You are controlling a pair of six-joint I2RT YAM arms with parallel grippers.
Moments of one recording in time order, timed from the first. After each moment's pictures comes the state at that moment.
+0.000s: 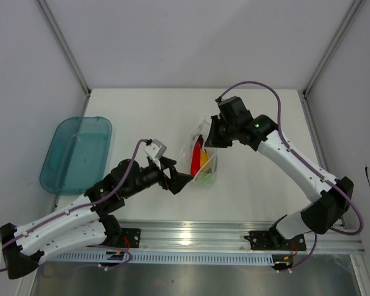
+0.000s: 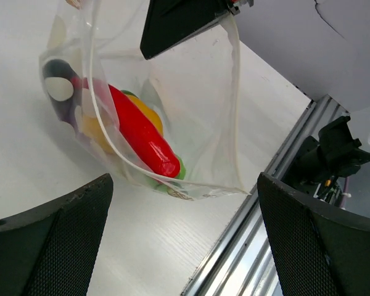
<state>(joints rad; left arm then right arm) -0.96 0.74 0.64 -0.07 -0.02 -0.34 0.68 1.49 1.52 -0.84 -0.10 0.63</state>
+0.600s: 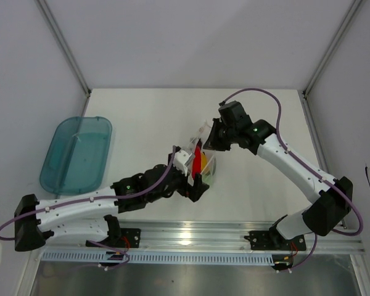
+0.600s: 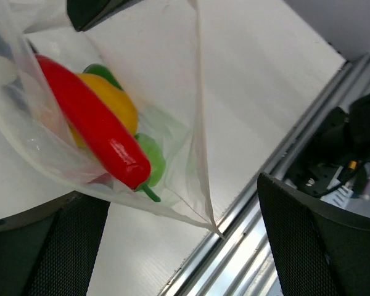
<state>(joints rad) -1.17 0.99 0.73 -0.07 -0.20 -0.38 0.66 1.46 1.41 -0.75 -0.11 0.78</state>
